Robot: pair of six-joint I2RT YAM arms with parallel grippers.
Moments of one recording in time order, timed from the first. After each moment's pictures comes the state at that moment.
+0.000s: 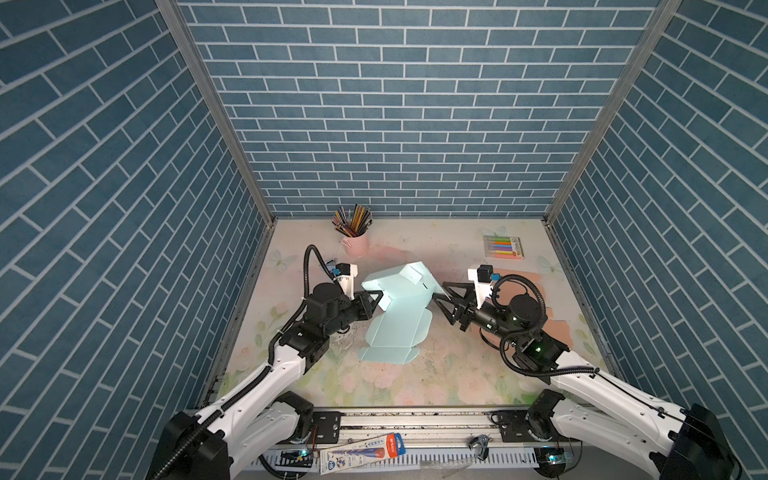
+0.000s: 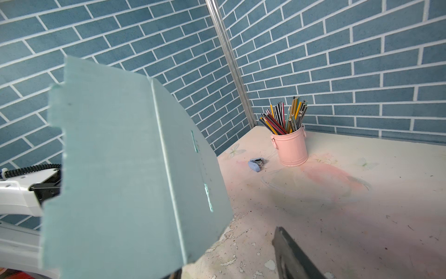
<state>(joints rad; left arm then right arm) -0.47 0.97 0.52 0.12 0.34 -0.74 0.77 0.92 0.51 0.41 -0.28 0.40</state>
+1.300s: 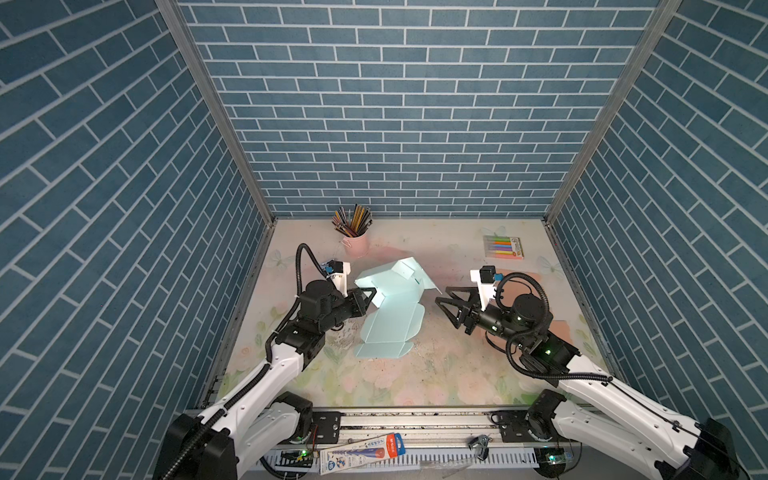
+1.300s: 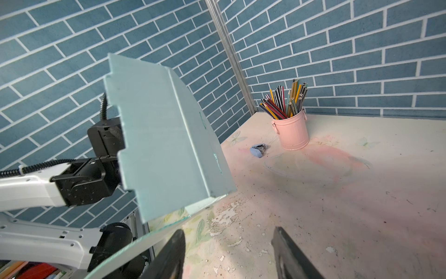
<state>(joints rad) -0.37 0.98 0.52 0.11 0.41 -0.71 0.77 0.81 0.55 0.20 -0.30 0.41</state>
